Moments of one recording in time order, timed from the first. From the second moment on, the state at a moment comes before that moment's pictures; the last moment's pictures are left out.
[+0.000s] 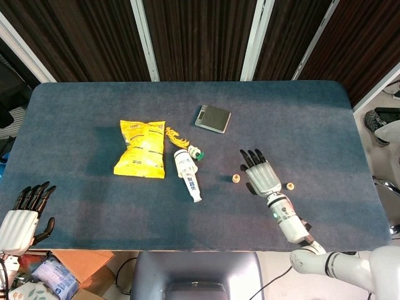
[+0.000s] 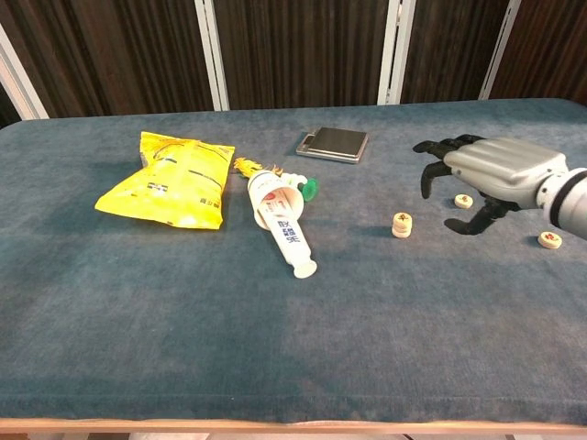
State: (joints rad) left arm -0.14 -1.09 0.00 -1.61 1.55 1.44 0.01; right arm 0.66 -1.58 0.09 -1.27 -1.21 1.04 -0.46
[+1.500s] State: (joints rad) left arm -0.15 -1.10 -0.01 -1.61 1.54 1.42 0.04; right arm 0.51 -1.55 0.05 -0.99 -1.29 0.96 -0.22
